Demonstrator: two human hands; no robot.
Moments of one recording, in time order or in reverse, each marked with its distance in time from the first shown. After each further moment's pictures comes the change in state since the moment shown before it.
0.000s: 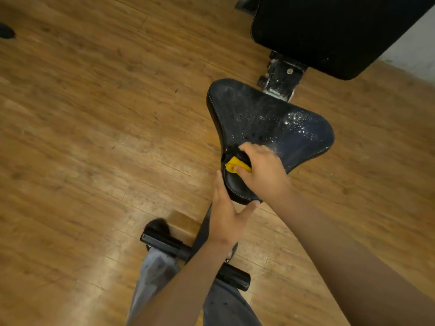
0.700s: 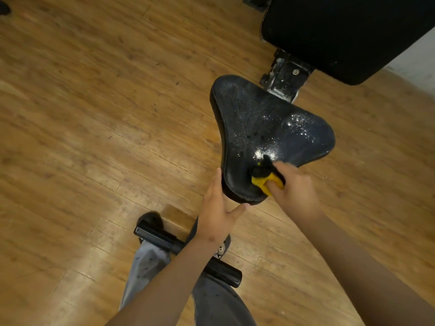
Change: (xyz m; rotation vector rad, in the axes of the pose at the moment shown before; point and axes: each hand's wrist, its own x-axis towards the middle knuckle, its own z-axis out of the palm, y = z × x) left_hand 0.007 -0.021 -0.013 0.001 -0.062 0.065; right_hand -0.043 0.046 -0.005 0.070 0.038 0.098
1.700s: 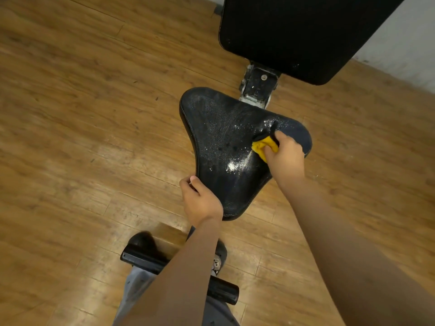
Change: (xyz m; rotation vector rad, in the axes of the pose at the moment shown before) left_hand 0.052 0.057 0.038 -0.200 0.611 -0.463; right_hand 0.080 0.051 -0.007 0.094 0.233 0.333
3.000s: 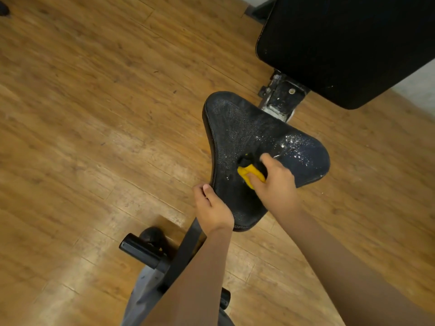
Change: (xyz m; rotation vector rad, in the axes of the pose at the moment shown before) left_hand -0.002 0.006 0.000 -0.156 0.028 -0.064; right_hand -0.032 -0.050 0.002 -0.035 -0.254 -0.258
